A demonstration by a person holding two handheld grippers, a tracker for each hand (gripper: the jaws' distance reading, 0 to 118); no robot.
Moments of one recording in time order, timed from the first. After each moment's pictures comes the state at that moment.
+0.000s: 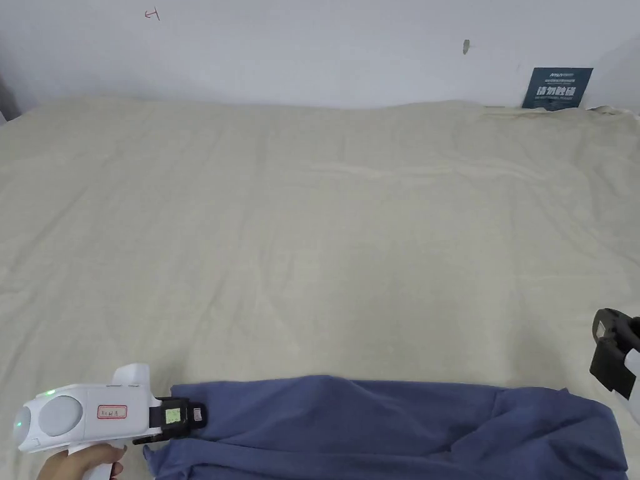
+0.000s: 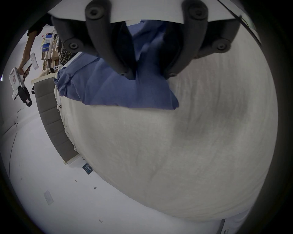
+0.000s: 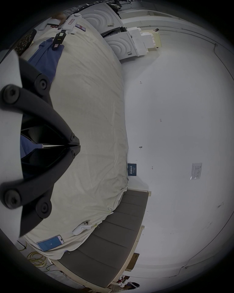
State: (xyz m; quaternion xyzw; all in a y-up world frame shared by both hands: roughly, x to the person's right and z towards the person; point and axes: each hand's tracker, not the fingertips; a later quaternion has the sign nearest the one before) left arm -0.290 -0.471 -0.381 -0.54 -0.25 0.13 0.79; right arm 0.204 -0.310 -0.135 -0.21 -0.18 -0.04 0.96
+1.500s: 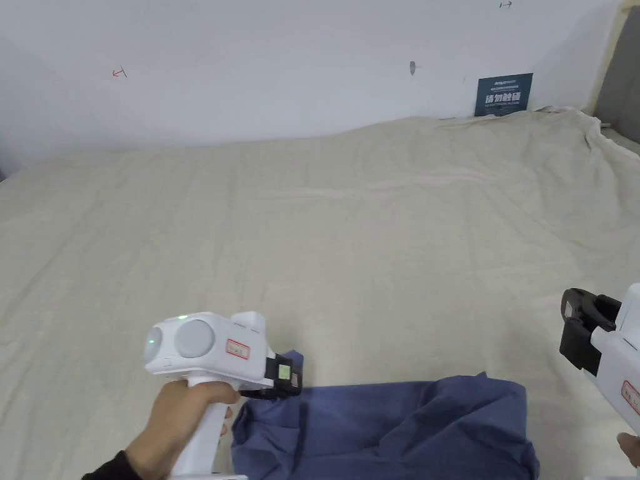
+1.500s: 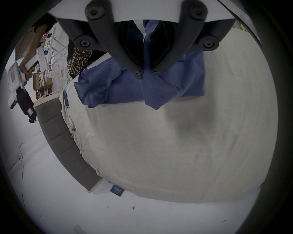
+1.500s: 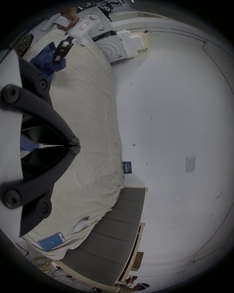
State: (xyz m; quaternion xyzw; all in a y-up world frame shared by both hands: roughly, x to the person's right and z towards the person) left arm -0.073 -0.375 -0.361 -0.57 -0.33 0.01 0.76; right arm 0.233 -0.296 -0.083 -0.17 -0.18 -0.07 0.97
